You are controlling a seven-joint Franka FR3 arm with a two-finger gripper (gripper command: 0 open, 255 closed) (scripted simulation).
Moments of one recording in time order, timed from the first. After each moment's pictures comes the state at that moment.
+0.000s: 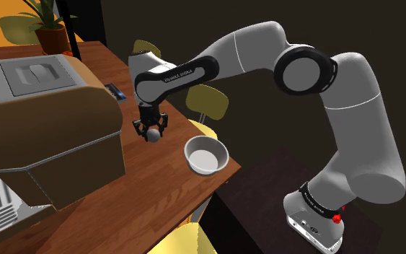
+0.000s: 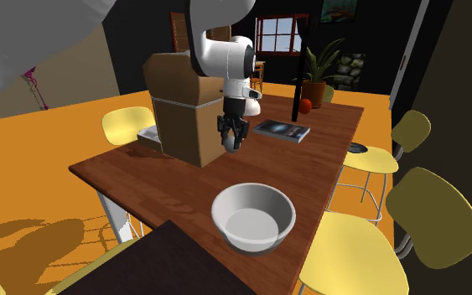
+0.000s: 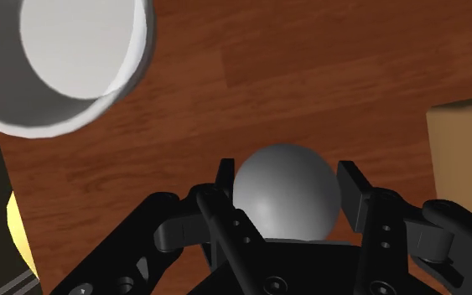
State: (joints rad) arm 0.35 0.84 0.23 -1.39 -0.11 1.98 0.69
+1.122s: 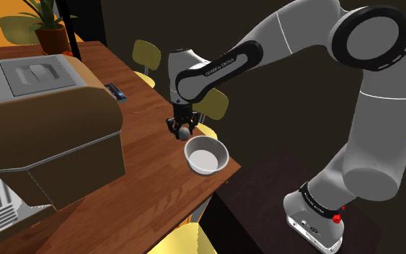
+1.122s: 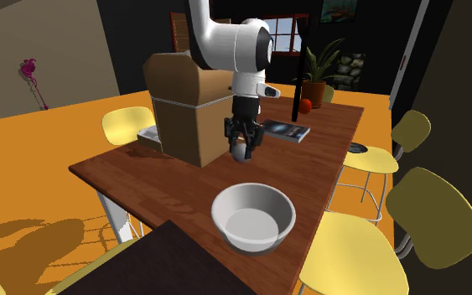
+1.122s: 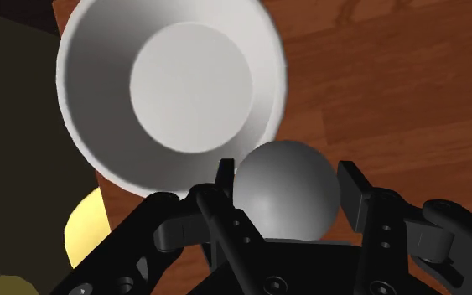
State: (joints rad) arm 0.20 0.46 0.24 -1.95 -0.07 2.16 0.59
